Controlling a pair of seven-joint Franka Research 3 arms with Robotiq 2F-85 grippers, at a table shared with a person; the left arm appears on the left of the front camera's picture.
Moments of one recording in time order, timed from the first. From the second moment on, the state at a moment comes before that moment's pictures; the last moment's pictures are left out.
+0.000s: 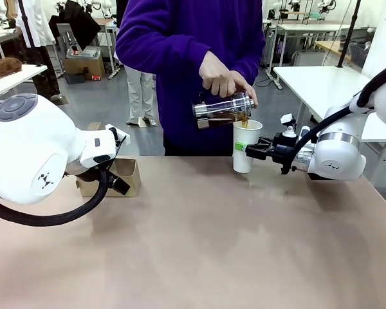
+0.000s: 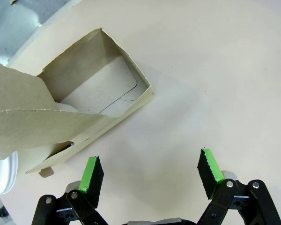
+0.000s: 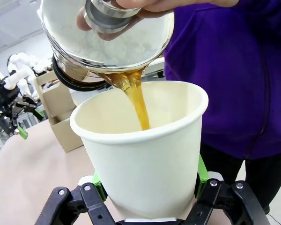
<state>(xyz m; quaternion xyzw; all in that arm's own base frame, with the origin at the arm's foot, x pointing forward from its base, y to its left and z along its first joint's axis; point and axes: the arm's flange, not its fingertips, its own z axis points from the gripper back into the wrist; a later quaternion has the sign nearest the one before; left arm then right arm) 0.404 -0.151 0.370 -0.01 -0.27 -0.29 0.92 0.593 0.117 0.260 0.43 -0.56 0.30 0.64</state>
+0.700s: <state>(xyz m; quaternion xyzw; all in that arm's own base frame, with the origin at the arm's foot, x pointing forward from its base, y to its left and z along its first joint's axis) 0.404 -0.151 0.370 -0.01 -0.27 -0.29 0.92 0.593 0.117 0.260 0.43 -0.56 0.30 0.64</state>
